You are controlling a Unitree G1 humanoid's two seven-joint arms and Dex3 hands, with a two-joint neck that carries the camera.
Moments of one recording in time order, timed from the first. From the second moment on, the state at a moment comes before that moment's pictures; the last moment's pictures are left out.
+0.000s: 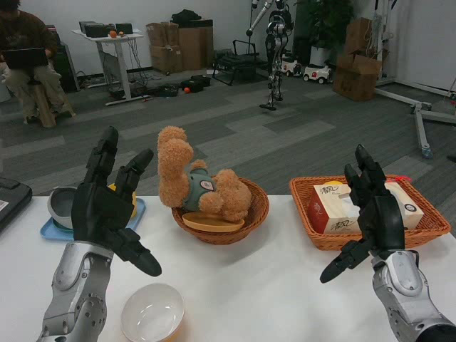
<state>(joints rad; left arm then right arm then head) -0.34 0.05 0.26 0.13 -0.46 -0.32 -0.26 -0.61 -0.53 0.54 0.77 0.73 -0.85 -0.13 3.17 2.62</state>
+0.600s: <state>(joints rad) -0.35 0.10 0.15 0.22 -0.55 -0.33 -0.26 -0.60 -0.53 0.49 0.75 0.73 -0.85 -0.13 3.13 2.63</state>
